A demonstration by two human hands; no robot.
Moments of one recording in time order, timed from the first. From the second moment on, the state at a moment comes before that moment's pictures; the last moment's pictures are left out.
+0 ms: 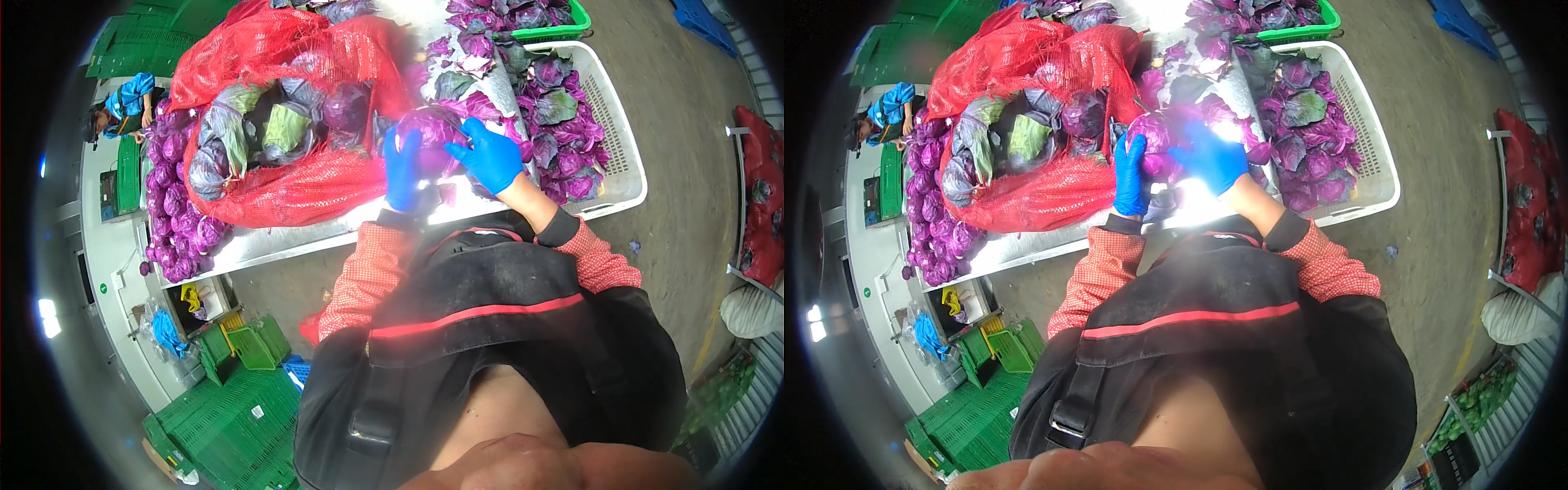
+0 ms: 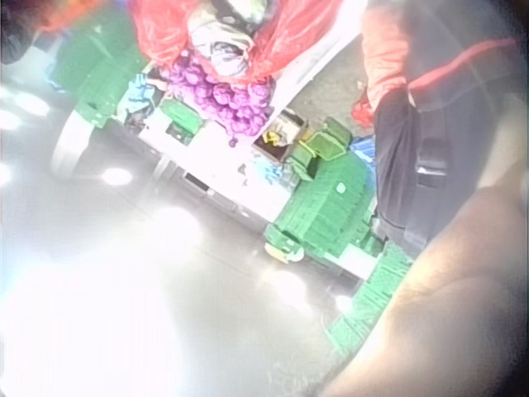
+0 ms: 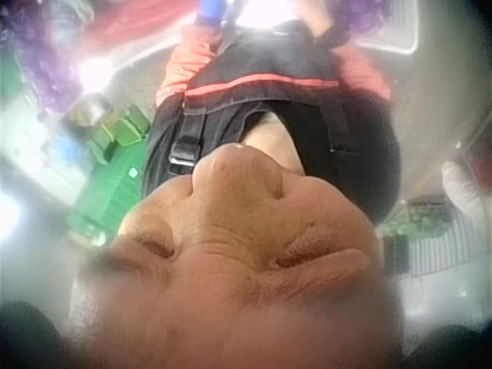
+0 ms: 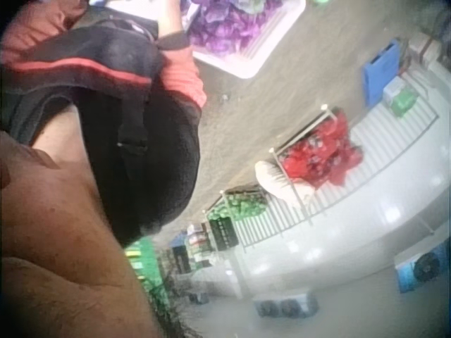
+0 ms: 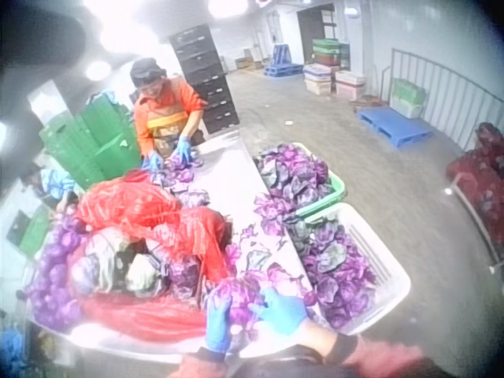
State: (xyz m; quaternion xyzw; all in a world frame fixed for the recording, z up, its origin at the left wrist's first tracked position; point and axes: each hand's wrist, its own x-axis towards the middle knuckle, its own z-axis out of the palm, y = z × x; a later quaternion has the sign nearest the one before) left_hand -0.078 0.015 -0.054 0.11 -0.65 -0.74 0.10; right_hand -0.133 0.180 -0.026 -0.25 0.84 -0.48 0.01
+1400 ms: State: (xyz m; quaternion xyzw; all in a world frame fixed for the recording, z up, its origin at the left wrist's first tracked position) left_hand -0.077 0.035 -0.016 0.13 -0.24 -0.95 -0.16; right_hand -0.144 0.194 -0.010 -0.29 0.80 -0.52 0.01
